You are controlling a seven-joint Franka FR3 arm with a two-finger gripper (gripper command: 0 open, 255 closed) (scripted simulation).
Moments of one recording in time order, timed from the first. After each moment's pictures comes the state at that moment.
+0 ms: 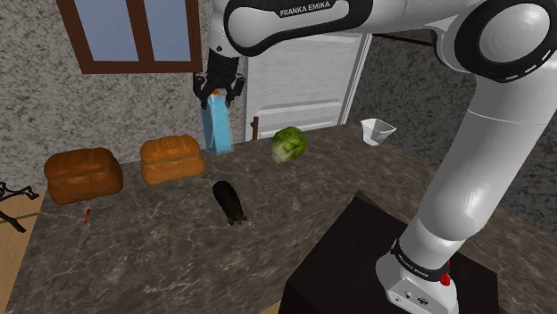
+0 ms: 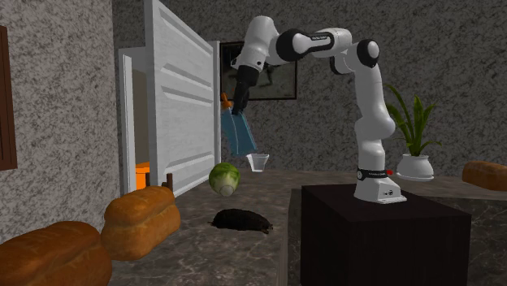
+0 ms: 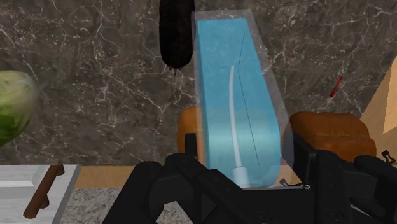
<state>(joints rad) -0.22 0.14 0.54 -1.73 -0.16 2.11 0.61</state>
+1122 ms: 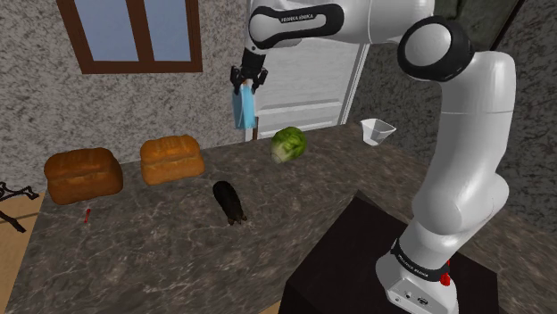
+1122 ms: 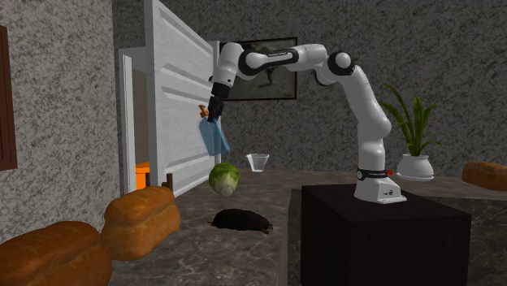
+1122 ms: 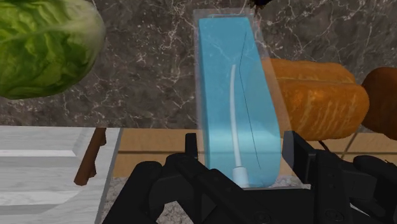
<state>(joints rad) -0.39 0.38 0.42 -1.45 -0.15 2.07 0.28</state>
